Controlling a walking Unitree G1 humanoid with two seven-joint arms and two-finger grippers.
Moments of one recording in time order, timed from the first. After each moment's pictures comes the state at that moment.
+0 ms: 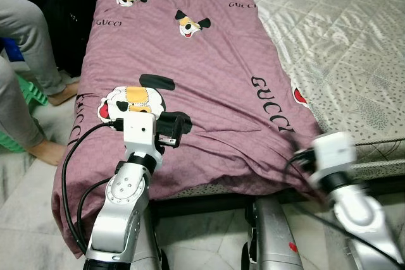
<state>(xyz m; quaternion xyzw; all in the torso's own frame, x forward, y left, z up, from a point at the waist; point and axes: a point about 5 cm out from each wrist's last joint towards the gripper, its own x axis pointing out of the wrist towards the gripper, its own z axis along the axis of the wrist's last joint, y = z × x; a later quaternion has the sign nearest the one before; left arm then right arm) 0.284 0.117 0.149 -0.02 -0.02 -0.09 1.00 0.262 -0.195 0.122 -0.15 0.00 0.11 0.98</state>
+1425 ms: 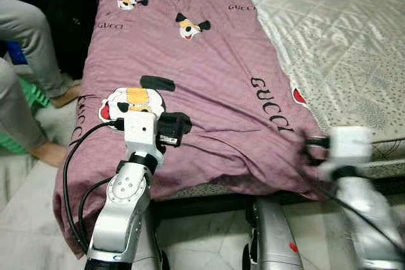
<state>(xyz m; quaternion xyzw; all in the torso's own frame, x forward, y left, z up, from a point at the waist) 0.284 0.114 0.151 -0.03 -0.03 -0.10 0.99 0.281 -0.213 0.128 -0.09 0.02 -0.02 1.00</state>
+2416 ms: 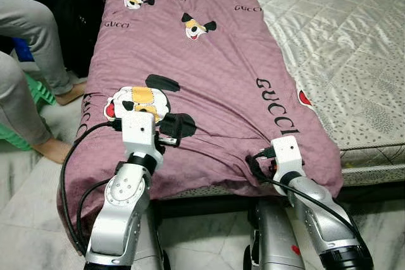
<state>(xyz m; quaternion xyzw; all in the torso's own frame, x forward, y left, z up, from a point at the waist) 0.281 0.115 0.156 -0.03 -0.04 -0.10 0.99 0.298 -0.163 0.081 -0.06 0.20 0.09 0.97</state>
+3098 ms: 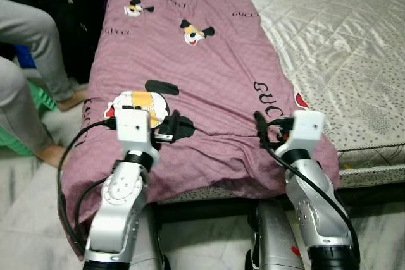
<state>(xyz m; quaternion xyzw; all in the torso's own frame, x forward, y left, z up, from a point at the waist) 0.285 0.127 0.156 -0.03 -0.05 -0.07 1.00 0.304 -0.150 0.142 0.06 -0.02 0.02 1.00</state>
